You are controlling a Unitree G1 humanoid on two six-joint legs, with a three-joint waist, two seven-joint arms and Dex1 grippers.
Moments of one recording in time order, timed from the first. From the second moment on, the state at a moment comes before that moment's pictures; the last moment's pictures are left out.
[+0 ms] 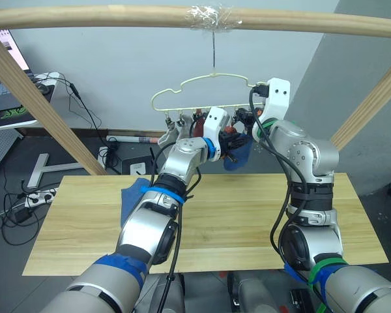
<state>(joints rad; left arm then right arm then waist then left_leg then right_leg) -1.05 0.03 -0.07 0.85 -0.10 0.19 -0.75 -0.91 -0.04 -0.21 0.01 0.34 1.02 -0.05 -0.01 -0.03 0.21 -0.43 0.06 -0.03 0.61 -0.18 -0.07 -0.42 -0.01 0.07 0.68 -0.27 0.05</state>
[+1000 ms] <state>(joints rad) -0.74 0.34 -0.04 0.13 -0.36 0.54 -1.02 -0.50 -0.06 -0.12 -0.58 0.25 1.15 -0.13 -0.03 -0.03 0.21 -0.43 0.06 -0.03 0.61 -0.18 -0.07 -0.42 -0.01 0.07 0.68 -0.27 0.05</state>
